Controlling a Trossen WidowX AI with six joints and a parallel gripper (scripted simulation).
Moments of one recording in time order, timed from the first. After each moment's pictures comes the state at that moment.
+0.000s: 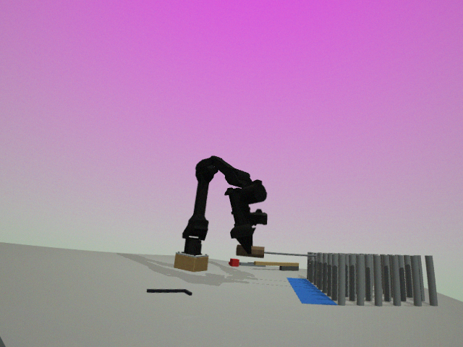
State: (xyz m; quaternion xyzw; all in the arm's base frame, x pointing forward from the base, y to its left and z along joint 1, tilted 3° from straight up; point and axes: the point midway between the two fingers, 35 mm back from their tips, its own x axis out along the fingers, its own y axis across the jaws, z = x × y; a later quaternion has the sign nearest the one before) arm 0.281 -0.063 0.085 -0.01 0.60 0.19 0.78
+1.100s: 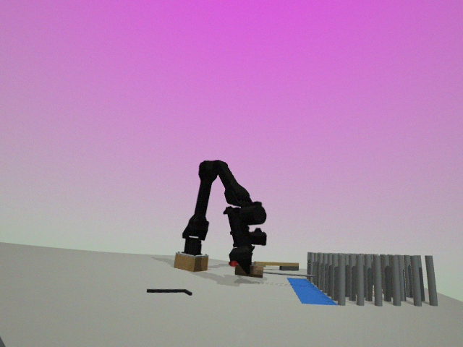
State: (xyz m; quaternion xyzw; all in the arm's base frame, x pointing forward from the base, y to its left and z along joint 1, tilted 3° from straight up) arm 0.281 -0.058 0.020 -0.01 0.60 0.19 0.78
